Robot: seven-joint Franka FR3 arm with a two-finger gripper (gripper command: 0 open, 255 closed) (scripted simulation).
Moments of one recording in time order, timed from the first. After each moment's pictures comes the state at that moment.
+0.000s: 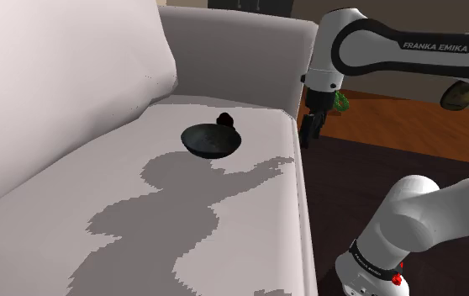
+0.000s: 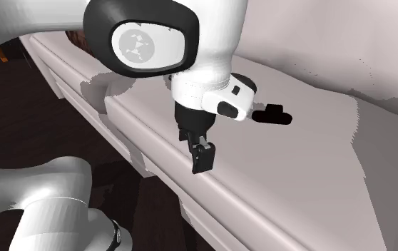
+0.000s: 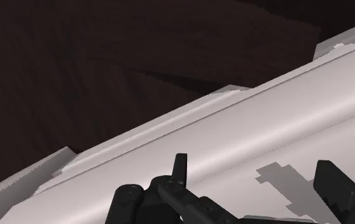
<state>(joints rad) 0.02 -0.75 0.04 -2.41 0.07 1.55 -0.10</state>
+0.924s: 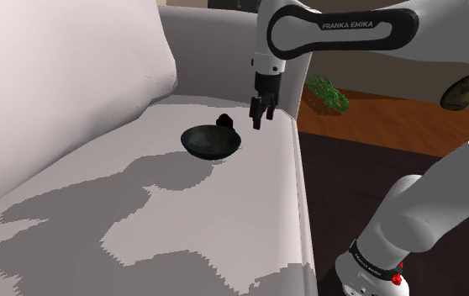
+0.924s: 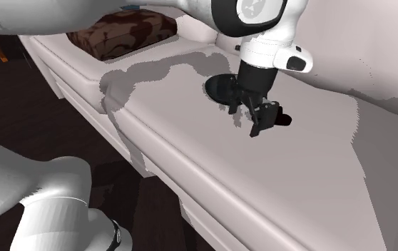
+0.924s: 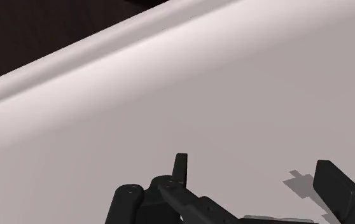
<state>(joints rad) 0.04 -0.29 0.14 -2.01 0.02 1.64 -0.04</state>
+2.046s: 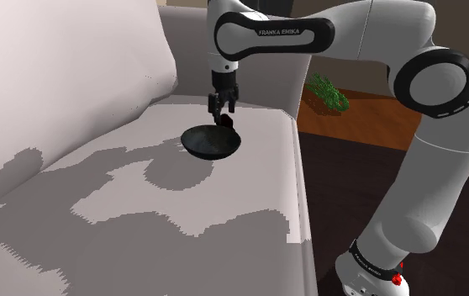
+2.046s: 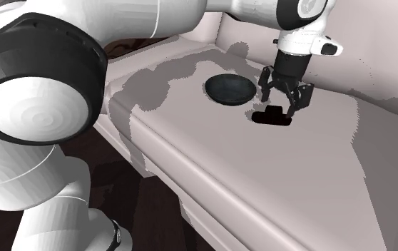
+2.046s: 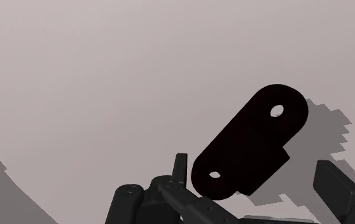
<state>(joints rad) 0.08 0.14 0.21 -1.57 -0.11 1.64 0.02</state>
